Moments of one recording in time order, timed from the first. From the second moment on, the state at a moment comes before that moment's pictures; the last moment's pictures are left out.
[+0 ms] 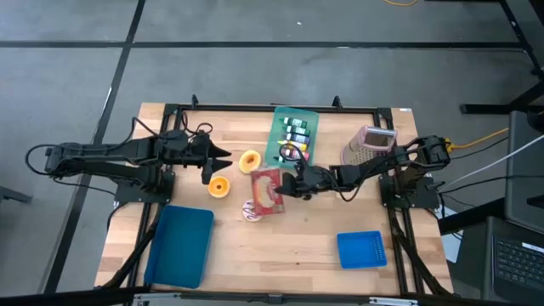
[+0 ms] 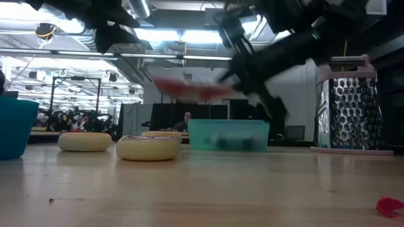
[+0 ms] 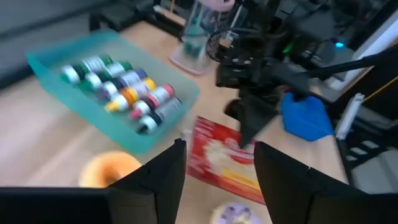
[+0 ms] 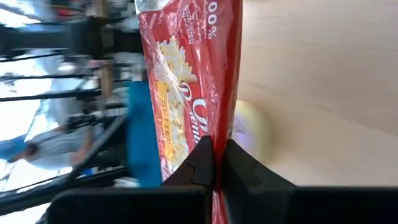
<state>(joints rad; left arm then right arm) 0.12 0.74 0.62 -0.24 -0.05 -0.40 0.10 1.70 0.76 0.46 0.06 1.56</state>
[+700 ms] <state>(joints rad) 0.25 0.73 0.70 -0.17 0.11 -0.77 0.01 1.70 1.19 0.29 0.11 1.22</state>
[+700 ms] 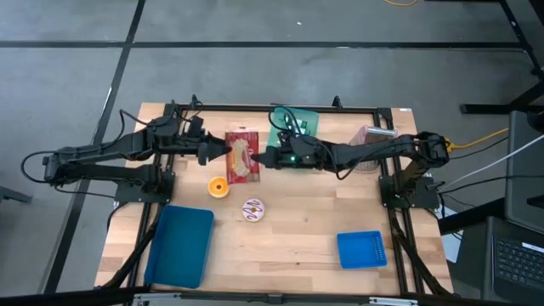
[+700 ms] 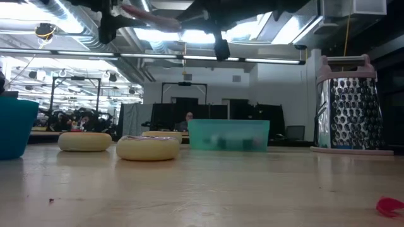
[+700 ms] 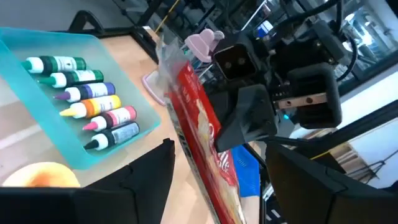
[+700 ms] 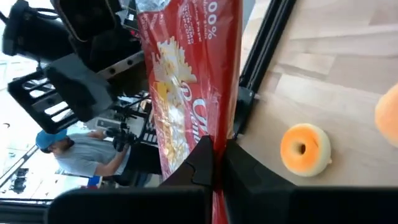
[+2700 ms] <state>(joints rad) 0.19 0.49 0.70 -0.68 0.47 -0.77 -0.07 1.66 1.23 0.34 0.04 0.94</state>
